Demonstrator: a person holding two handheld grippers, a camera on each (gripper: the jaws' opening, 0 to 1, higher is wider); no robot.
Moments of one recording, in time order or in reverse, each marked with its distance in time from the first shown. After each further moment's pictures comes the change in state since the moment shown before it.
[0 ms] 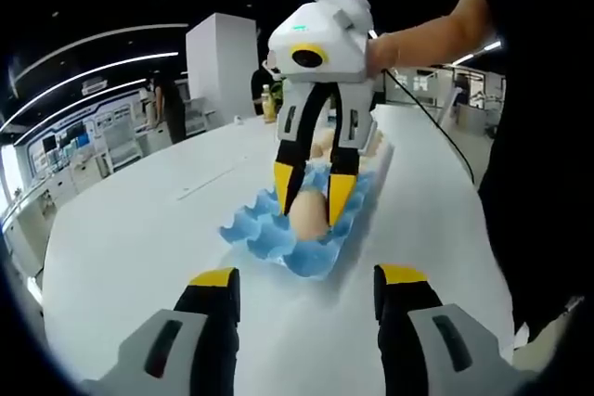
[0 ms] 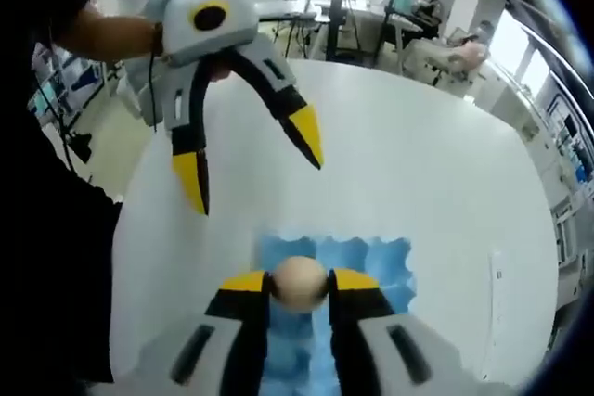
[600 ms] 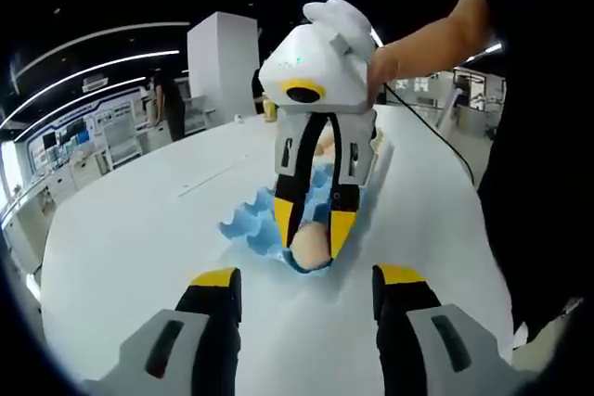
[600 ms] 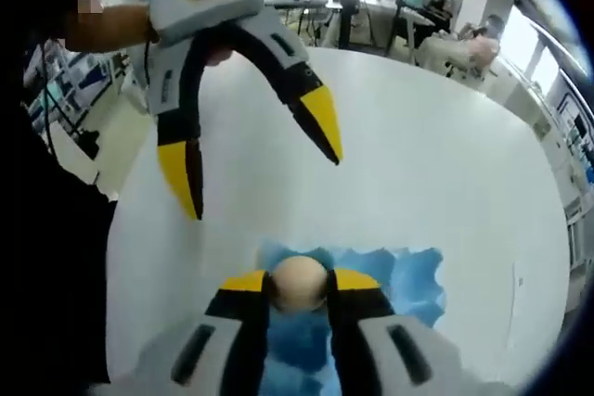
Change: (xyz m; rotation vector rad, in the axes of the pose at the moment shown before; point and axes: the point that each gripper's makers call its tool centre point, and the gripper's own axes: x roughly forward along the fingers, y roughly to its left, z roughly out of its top) left arm -0.002 0.000 -0.003 -0.009 0.002 -0.001; right arm 0.031 0.008 -0.005 0.007 0.019 0.056
